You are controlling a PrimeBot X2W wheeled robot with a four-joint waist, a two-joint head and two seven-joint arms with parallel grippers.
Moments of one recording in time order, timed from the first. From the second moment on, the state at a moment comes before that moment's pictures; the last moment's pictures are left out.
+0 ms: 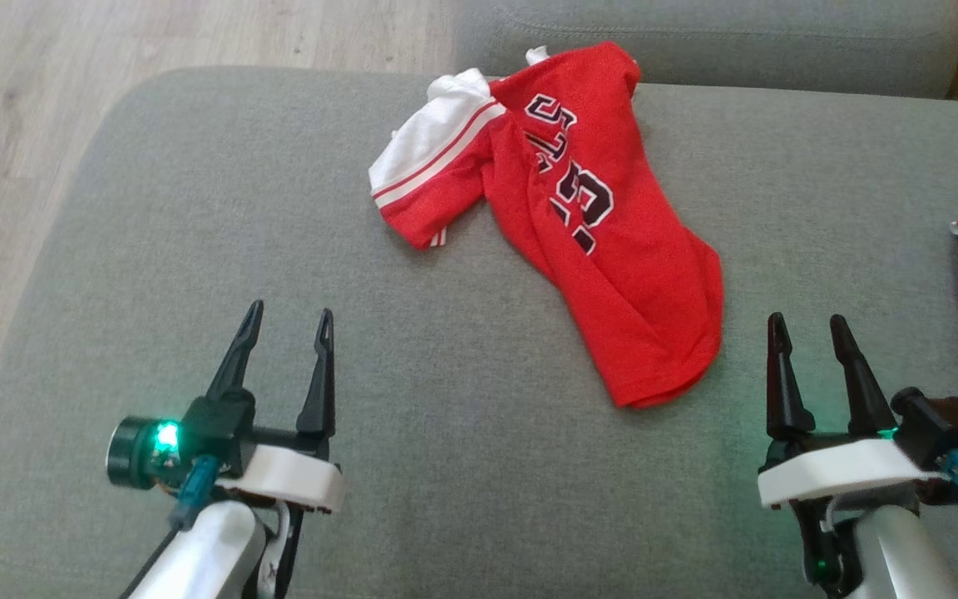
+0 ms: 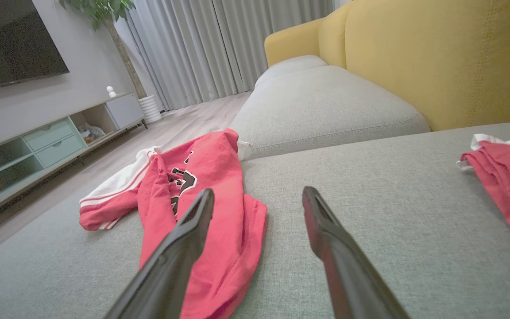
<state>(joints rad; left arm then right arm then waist) -0.28 0.34 -0.64 0.27 -0.49 0.31 -0.25 -0.09 -0.05 0.02 0.32 0.27 0.12 -0.25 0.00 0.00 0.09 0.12</state>
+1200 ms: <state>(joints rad) -0.40 0.08 -0.56 0.35 -0.38 0.18 -0.25 -0.94 -0.20 0.24 0.99 0.16 0.12 0.05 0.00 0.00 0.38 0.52</state>
